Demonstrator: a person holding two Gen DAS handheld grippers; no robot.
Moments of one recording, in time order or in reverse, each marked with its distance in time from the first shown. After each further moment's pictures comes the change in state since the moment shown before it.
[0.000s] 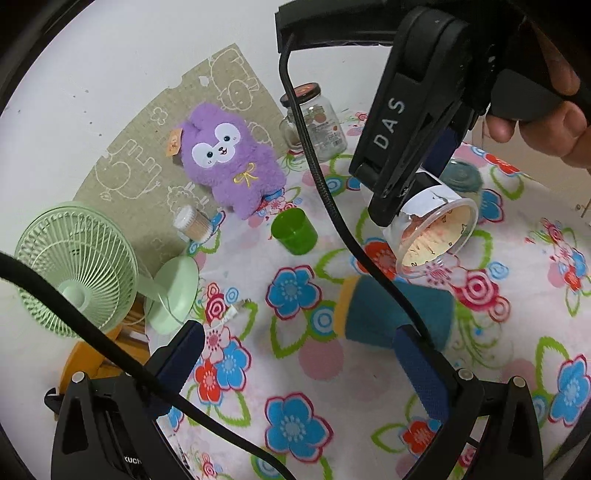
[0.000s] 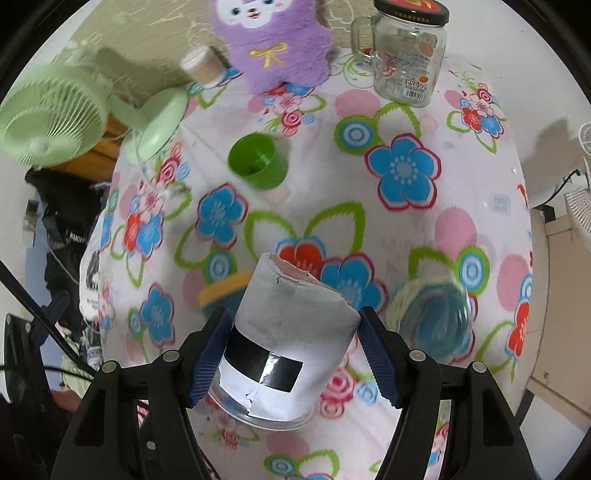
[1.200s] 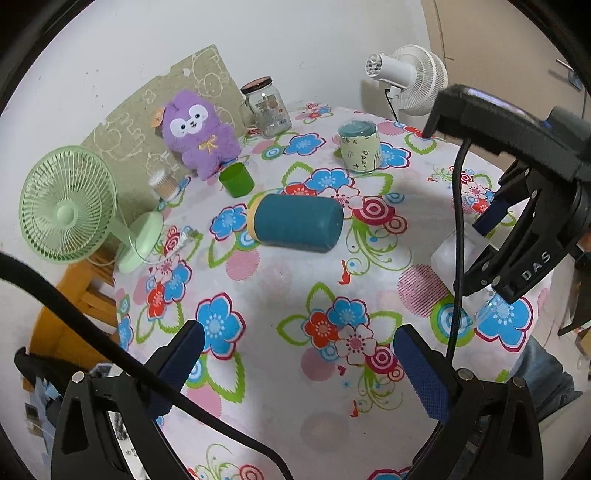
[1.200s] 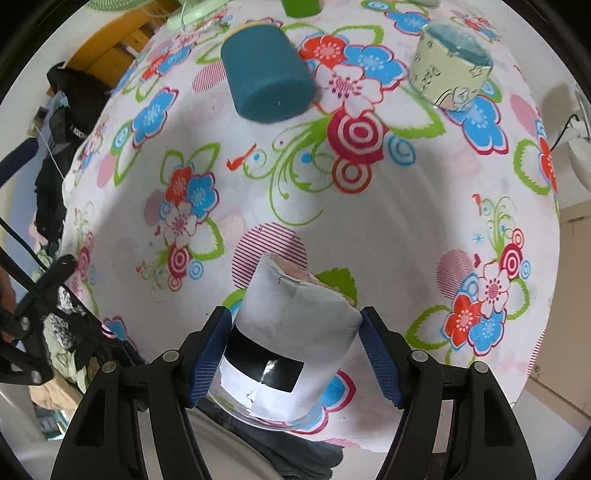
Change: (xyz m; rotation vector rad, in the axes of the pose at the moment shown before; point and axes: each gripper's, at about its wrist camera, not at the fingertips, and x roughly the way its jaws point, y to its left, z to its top) left arm -0.073 -0.061 -0.105 -0.053 -0.008 -0.125; right arm 0.053 -0.002 -0.221 -0.160 0.088 -0.045
